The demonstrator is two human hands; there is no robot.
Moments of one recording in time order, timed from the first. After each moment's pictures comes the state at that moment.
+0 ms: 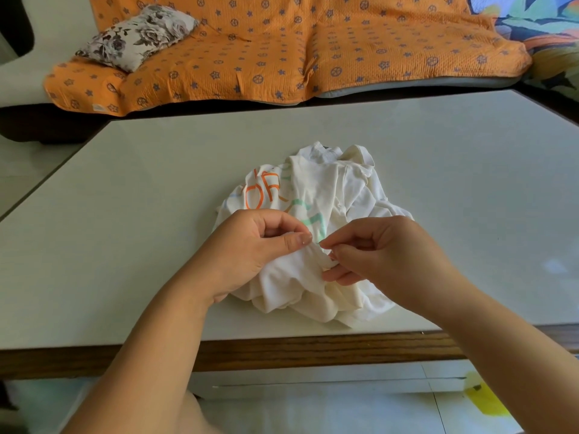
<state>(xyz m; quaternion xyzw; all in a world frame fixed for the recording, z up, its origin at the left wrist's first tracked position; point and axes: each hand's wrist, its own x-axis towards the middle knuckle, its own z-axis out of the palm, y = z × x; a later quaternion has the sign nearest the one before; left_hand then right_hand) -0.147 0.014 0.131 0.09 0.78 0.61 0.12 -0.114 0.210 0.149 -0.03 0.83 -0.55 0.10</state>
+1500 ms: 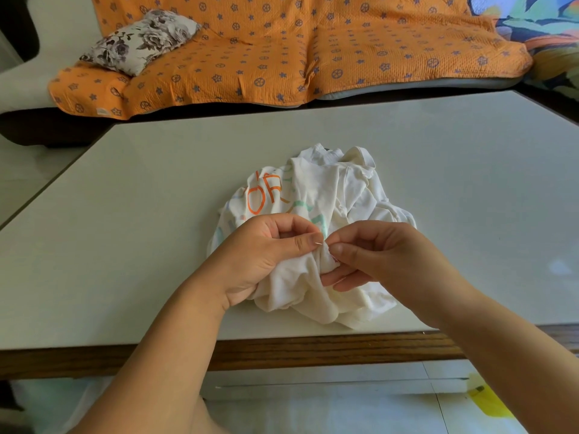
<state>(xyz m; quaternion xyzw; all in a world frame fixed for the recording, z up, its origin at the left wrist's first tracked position) -0.146 0.026 0.126 0.06 0.67 0.71 0.19 -0.114 0.213 0.142 -0.03 0.74 -0.66 0.14</state>
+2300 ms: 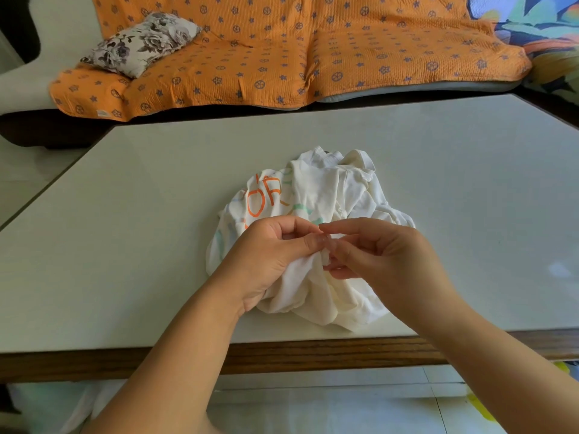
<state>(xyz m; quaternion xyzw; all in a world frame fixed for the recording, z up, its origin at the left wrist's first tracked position) -0.147 0.039 0.122 0.03 0.68 0.72 0.14 -0.111 0.206 0.133 -0.05 0.78 -0.62 0.01</state>
